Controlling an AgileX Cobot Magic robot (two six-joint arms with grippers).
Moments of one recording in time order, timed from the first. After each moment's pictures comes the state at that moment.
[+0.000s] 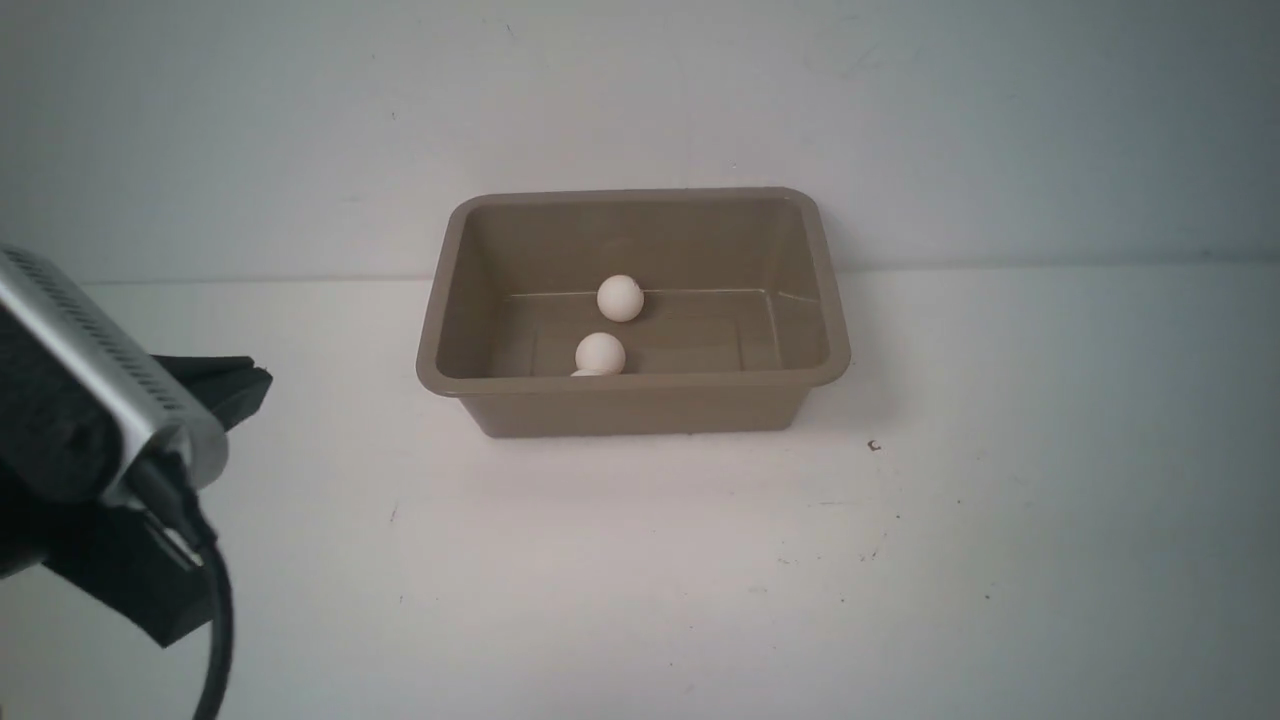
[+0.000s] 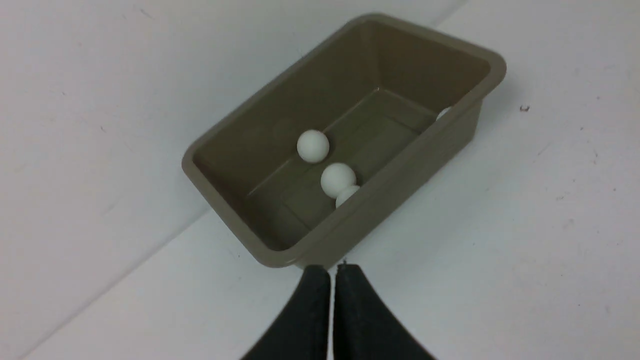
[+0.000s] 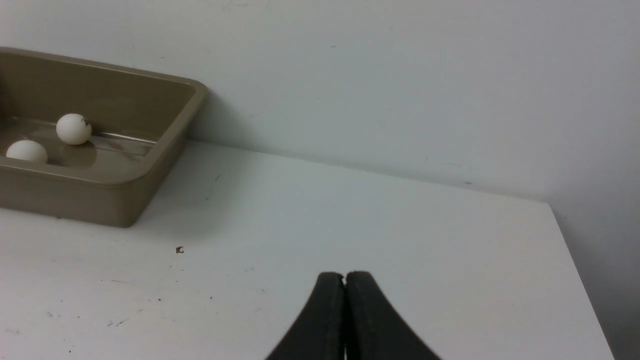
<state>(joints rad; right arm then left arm) 0.52 0.26 -0.48 -0.71 0.81 0.56 -0.13 0.72 -0.67 -0.70 0.51 1.07</state>
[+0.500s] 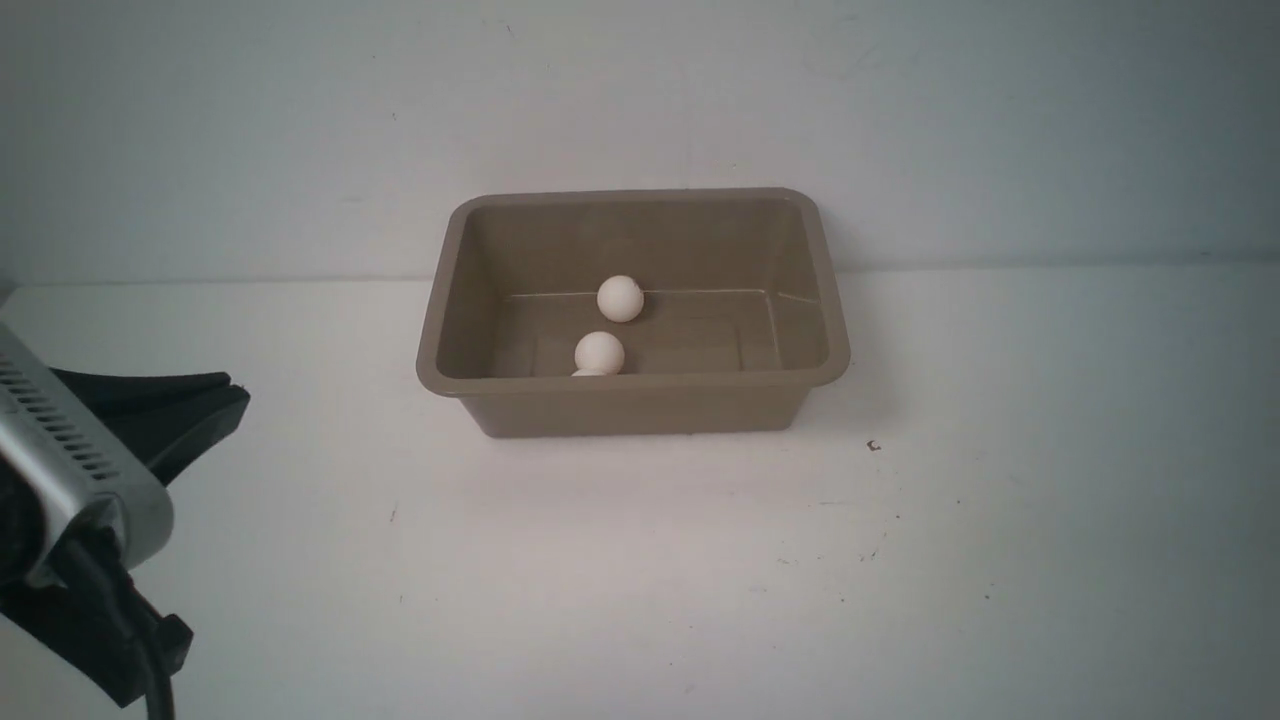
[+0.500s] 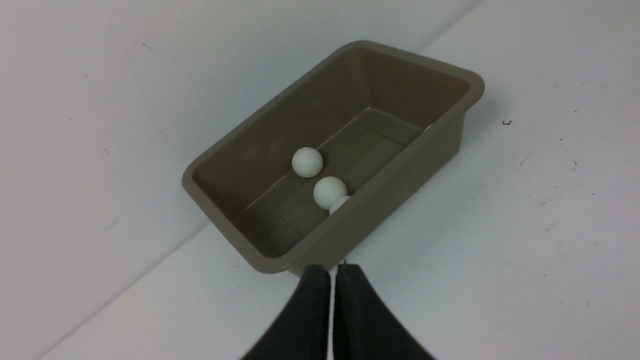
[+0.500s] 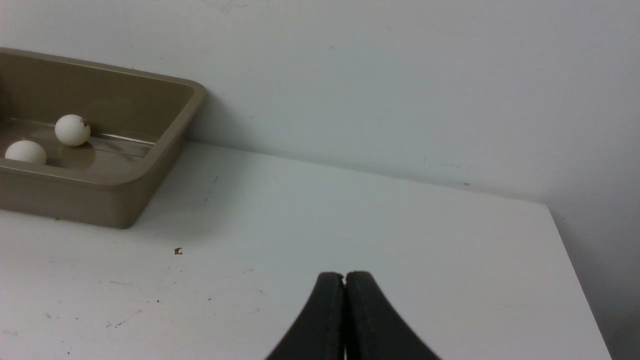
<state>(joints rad) 0.51 0.26 -0.48 -0.71 0.81 0.56 -0.12 0.64 -0.65 -0.69 0.55 1.06</state>
